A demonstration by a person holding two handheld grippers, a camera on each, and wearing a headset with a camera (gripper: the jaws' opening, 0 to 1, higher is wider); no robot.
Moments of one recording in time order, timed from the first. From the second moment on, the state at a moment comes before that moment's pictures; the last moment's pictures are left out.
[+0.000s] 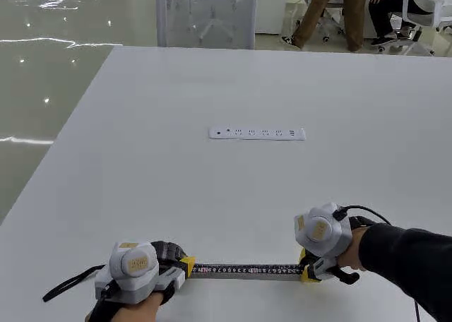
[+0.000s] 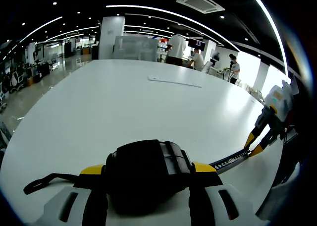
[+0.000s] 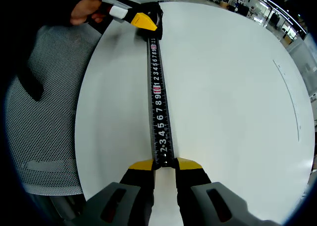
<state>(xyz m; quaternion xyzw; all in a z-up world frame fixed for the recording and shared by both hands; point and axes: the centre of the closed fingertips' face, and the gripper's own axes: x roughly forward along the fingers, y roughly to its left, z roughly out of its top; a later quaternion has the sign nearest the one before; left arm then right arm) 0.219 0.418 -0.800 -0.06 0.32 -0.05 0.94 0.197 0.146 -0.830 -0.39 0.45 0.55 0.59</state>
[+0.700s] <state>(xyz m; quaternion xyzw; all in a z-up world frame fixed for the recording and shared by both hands) 0.218 0.418 -0.800 -0.07 0.33 -0.06 0.94 0.196 0.158 -0.828 -0.37 0.43 0.56 0.61</state>
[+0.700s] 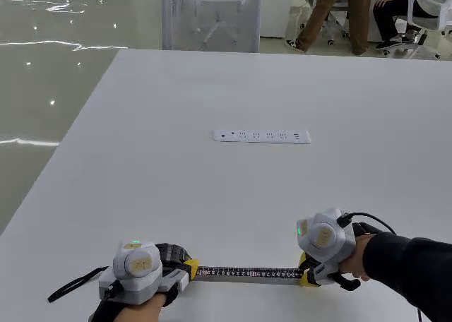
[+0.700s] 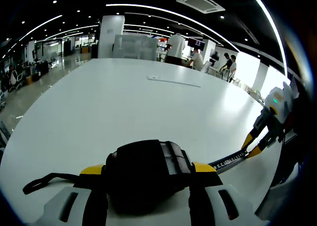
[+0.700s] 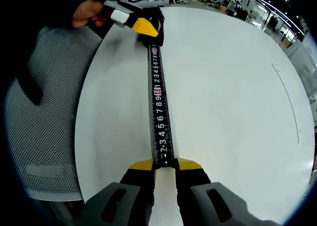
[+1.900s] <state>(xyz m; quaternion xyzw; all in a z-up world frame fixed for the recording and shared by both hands) 0.218 0.418 -0.800 -0.08 0.33 -0.06 0.94 0.201 0.180 -0.828 -0.36 0.42 0.55 0.62</state>
